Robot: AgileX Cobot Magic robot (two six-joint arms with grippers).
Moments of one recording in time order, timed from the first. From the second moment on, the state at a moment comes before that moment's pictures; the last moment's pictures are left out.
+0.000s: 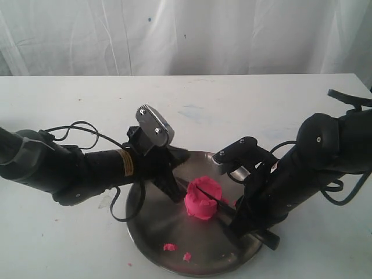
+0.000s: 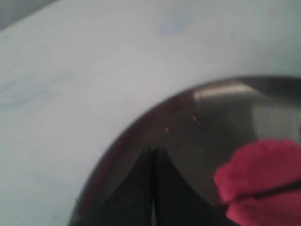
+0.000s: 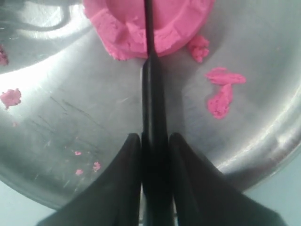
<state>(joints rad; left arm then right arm) -0.49 1.98 -0.87 0.47 -0.67 -0.08 0.47 1.66 -0.78 0.45 0.49 -0.66</state>
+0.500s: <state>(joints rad) -0.49 2.00 -0.87 0.63 -0.50 -0.11 0.47 1.66 -0.78 0.45 0.49 -0.66</state>
